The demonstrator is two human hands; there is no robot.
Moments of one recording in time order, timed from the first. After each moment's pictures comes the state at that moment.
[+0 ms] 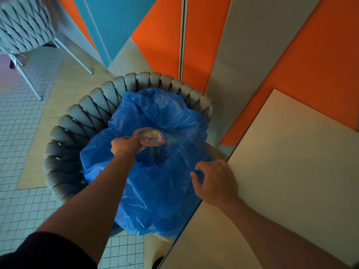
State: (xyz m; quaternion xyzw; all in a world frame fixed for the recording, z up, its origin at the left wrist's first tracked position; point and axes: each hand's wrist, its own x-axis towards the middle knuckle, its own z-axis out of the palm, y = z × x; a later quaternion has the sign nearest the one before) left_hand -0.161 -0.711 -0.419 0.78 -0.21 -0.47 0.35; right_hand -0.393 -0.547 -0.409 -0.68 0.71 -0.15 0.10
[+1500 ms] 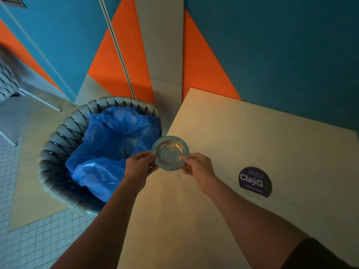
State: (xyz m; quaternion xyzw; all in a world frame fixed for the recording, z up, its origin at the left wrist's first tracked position) left_hand -0.274 -0.471 -0.257 0.56 -0.36 -0.68 0.31; right_hand -0.438 -0.386 -0.276 -0.09 0.67 -0.54 0.50
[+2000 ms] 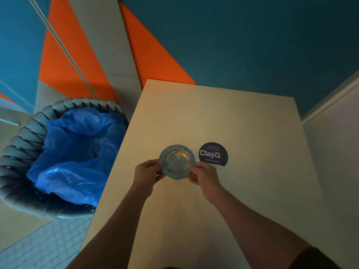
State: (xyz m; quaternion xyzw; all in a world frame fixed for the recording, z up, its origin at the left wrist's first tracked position) left_hand -0.356 -0.348 -0.272 0.54 -0.40 -0.71 0.19; right_hand -0.495 -0.227 -0.292 0.00 0.71 -0.55 0.44
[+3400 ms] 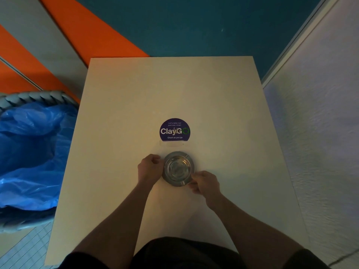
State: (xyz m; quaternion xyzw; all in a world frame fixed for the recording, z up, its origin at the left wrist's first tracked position) left_hand -0.435 -0.254 -0.341 0.55 -0.69 -0.47 0.01; right_hand -0.516 -0.078 -0.346 0.15 0.76 -0.48 0.41
